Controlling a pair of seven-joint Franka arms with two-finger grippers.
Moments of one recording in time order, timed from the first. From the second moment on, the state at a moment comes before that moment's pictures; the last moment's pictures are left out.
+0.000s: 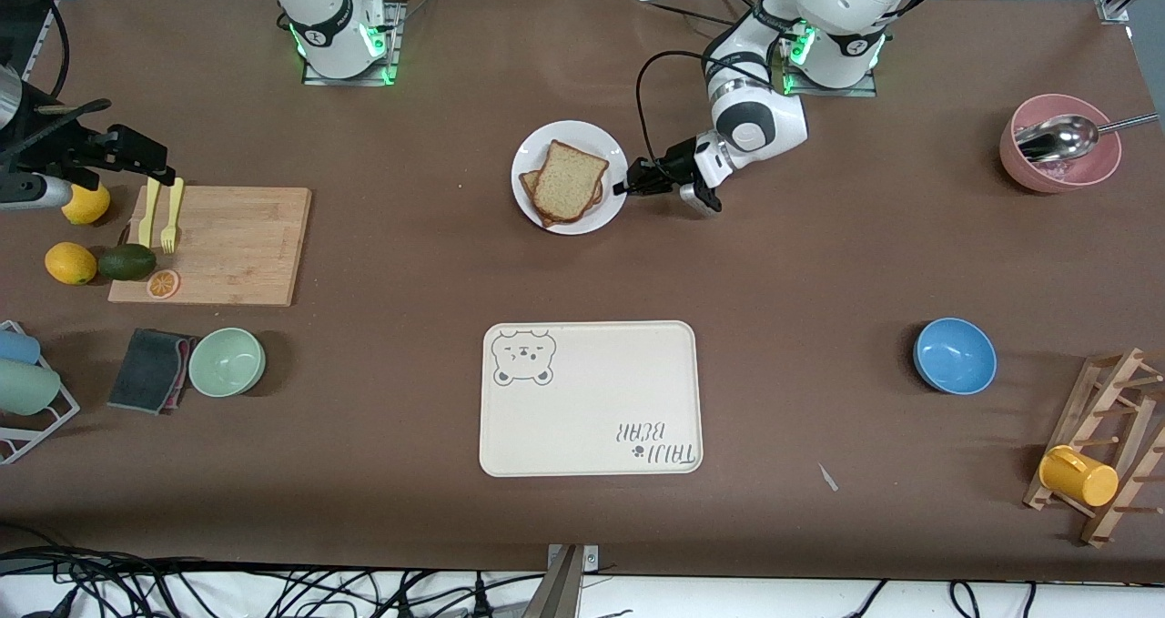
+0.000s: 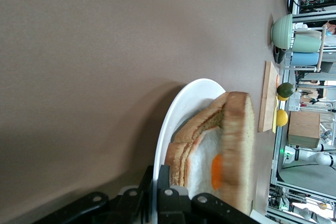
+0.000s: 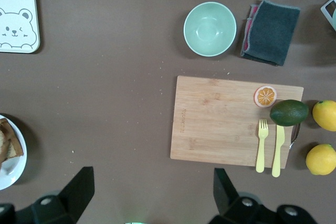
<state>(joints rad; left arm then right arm) -0.22 0.49 -0.51 -2.39 -2.28 2.53 1.43 -0.01 0.00 -0.01 -1.66 0.02 1.58 -0.09</state>
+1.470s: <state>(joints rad) -0.10 0.47 -0.53 -2.32 -2.28 2.43 1.57 -0.01 0.00 -0.01 -1.66 0.02 1.58 -0.09</state>
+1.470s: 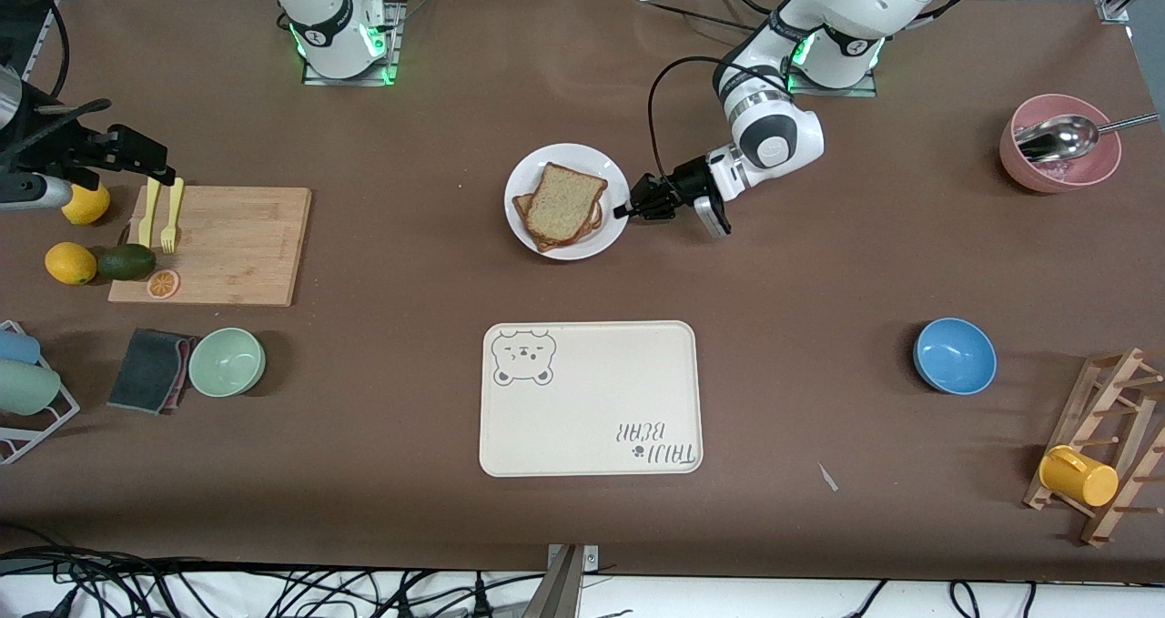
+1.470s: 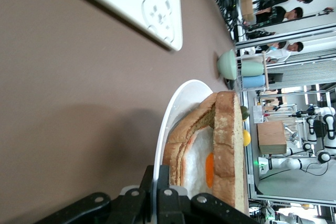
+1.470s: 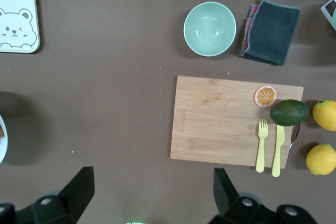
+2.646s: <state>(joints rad) -0.09 0.79 -0.47 -1.77 -2.29 2.69 1.57 -0.01 0.00 -0.01 -1.66 0.02 1.58 -0.09</state>
